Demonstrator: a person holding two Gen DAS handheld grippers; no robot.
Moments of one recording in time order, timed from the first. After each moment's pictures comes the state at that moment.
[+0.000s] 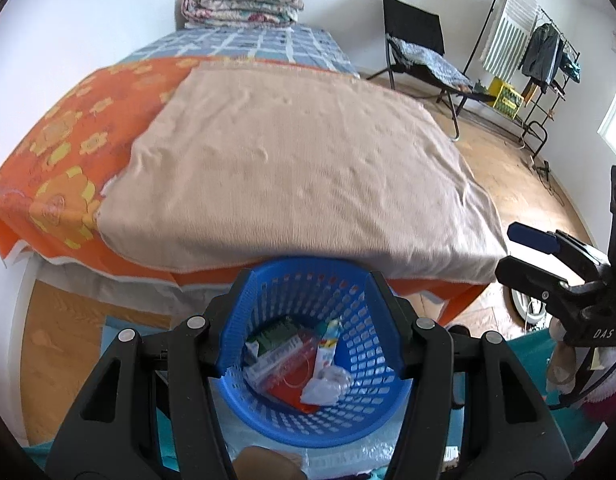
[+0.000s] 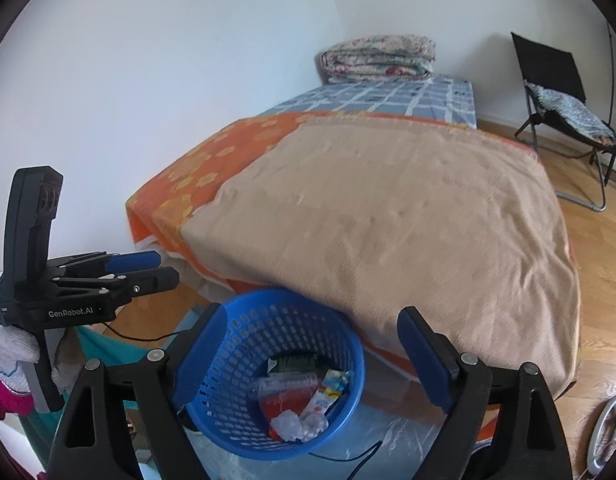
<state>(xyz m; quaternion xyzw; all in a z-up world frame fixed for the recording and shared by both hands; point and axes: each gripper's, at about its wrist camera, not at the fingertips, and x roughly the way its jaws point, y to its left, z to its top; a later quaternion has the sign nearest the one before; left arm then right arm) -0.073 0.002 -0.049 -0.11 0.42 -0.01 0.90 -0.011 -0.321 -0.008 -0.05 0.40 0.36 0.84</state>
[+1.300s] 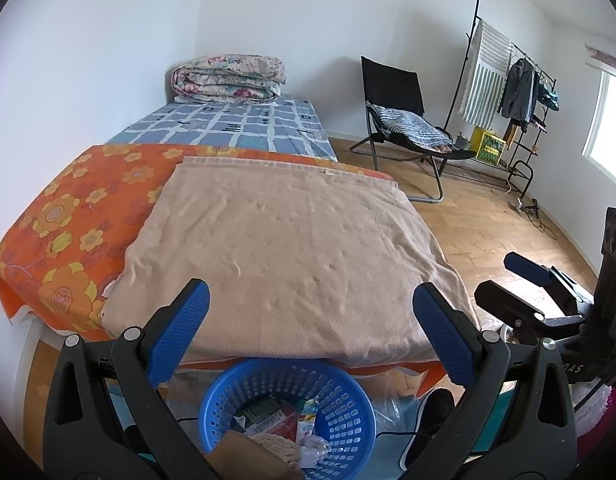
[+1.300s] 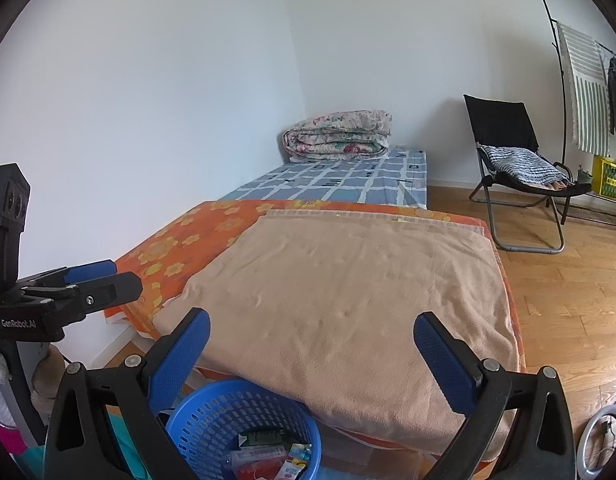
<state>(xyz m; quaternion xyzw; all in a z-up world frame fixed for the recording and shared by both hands) -0.050 -0.023 0.045 -0.09 0.31 -0.01 0.95 0.005 -0.351 0.063 -0.01 0.28 0.30 0.91</state>
